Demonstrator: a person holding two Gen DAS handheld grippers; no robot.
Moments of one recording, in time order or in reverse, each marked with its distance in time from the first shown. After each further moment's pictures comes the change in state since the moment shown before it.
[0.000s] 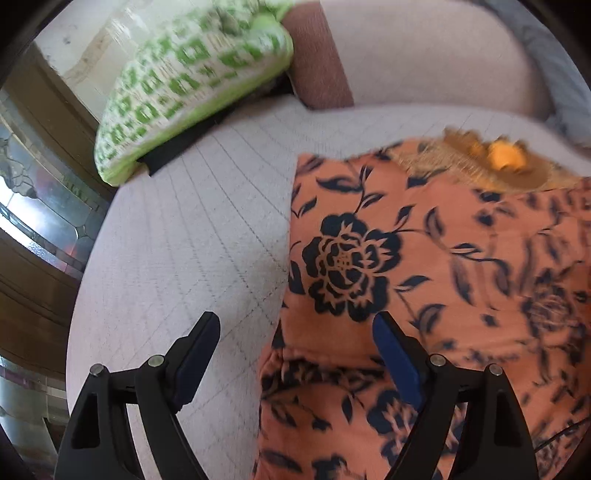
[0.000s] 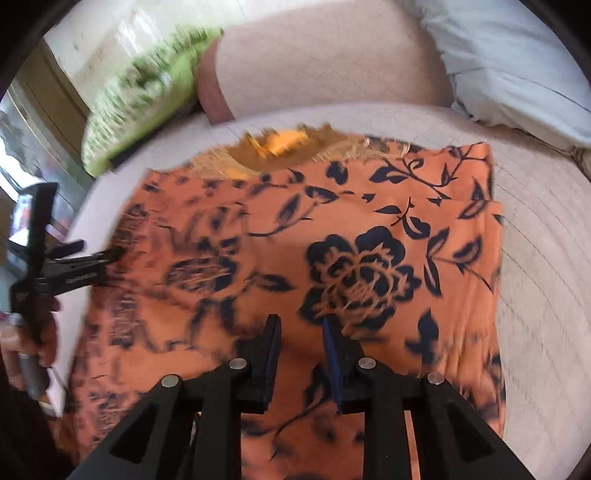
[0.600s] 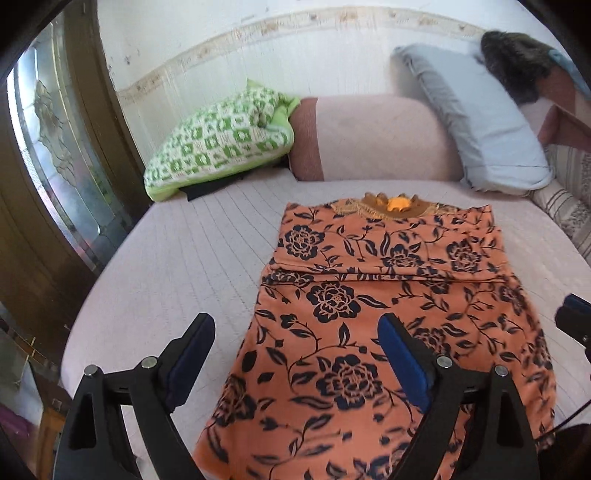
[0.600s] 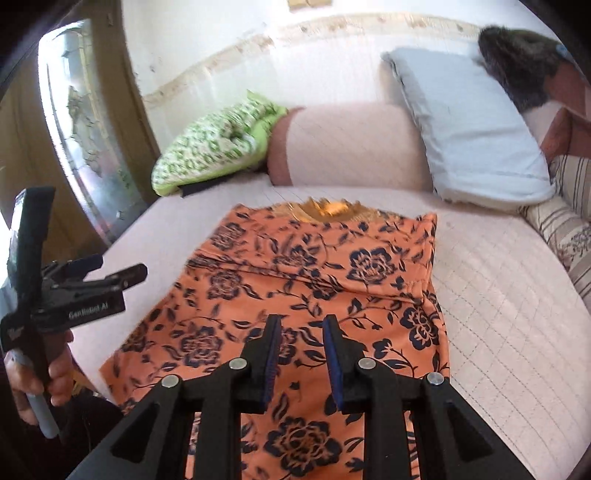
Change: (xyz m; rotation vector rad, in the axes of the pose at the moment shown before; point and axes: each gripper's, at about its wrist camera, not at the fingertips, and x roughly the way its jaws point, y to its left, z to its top) left arm -0.214 0.023 -0.137 -0.112 -0.269 -0.098; right arm -0.197 0.067 -0.112 -0.155 -0.282 0.001
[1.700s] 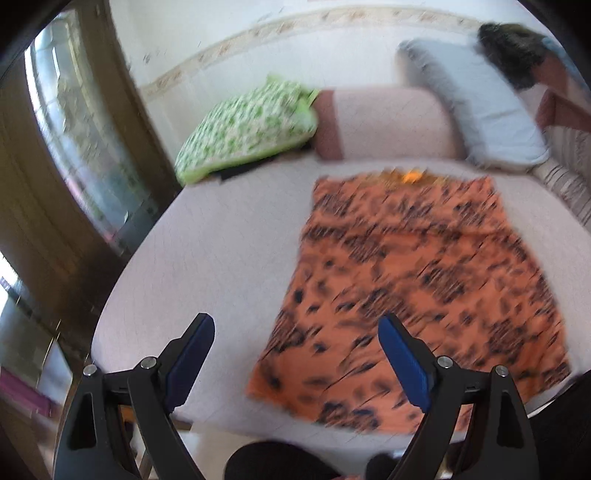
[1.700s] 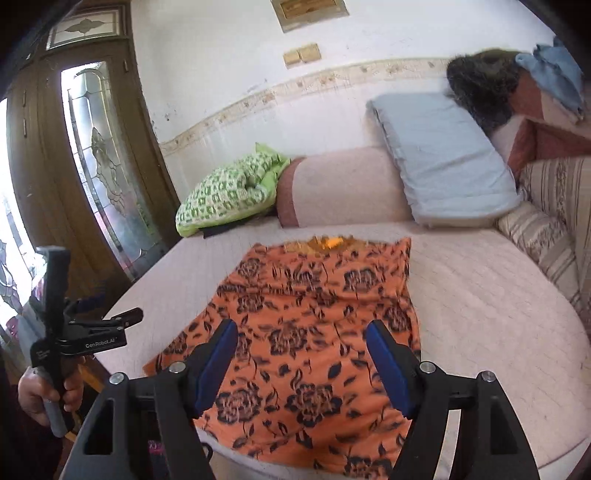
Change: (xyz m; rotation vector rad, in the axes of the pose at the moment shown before) left arm -0.045 0.049 -0.072 0.013 0.066 0.084; right arm -0.117 -0.010 -0.043 0.063 -0.135 0.038
